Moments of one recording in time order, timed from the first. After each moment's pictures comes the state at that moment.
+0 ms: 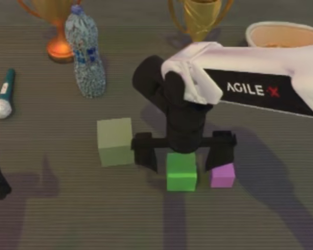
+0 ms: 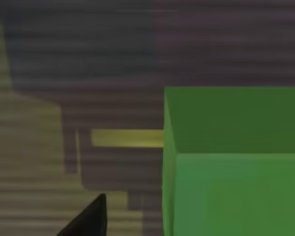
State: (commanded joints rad) left arm 0.00 0.00 0.00 0.00 0.00 0.00; right arm 0.74 2.23 1.68 -1.01 0.01 0.74
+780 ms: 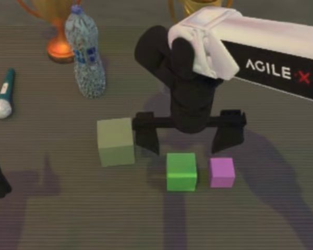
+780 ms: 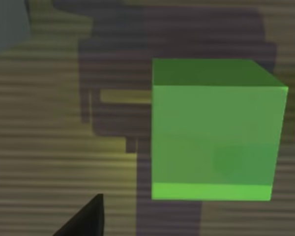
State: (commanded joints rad) left arm -0.01 0.03 0.03 -0.02 0.00 -0.01; right arm 0.73 2.15 1.76 -1.16 0.02 0.72
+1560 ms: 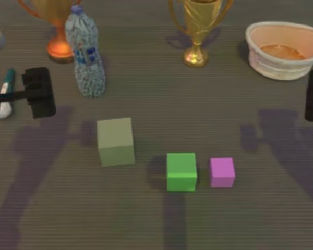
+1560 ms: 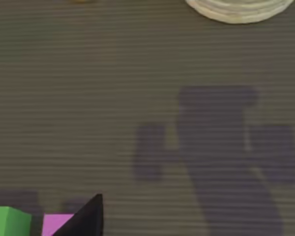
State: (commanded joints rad) left arm -0.23 1.07 0.86 -0.58 0.00 -0.29; right arm 0.36 1.04 0.93 -0.66 0.17 0.31
